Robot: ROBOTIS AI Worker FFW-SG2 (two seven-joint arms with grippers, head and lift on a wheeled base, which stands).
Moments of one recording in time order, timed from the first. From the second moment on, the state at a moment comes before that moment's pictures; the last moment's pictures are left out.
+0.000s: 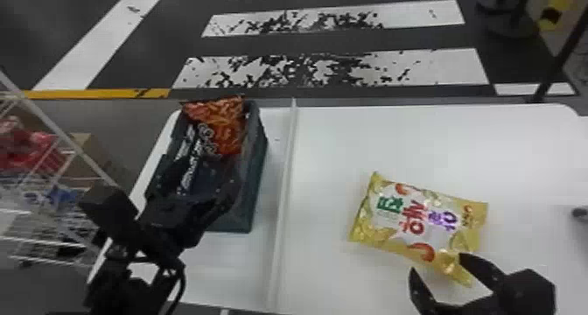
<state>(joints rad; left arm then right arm) 0.63 0.17 0.19 -2.18 0.34 0.13 -0.18 0.63 -0.21 0.20 -1.96 -0.03 0.24 0.13</state>
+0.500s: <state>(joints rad) 0.64 0.19 0.26 -2.15 0.39 0.15 -0.21 0.53 -0.26 0.46 -1.94 0.27 0.34 -0.08</state>
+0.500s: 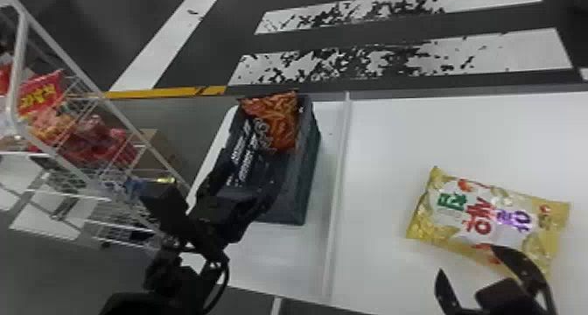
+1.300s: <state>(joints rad) 0.61 0.23 0.22 -2.13 0.41 0.19 -0.23 0.34 -0.27 0.78 -1.92 0.58 0.82 -0.29</state>
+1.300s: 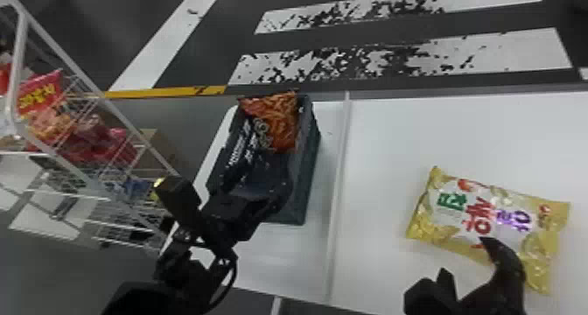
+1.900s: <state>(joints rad) 0.63 0.25 0.22 -2.12 0.42 0.19 -0.25 0.17 -0.18 0.87 -1.77 0.57 0.89 -0.27</state>
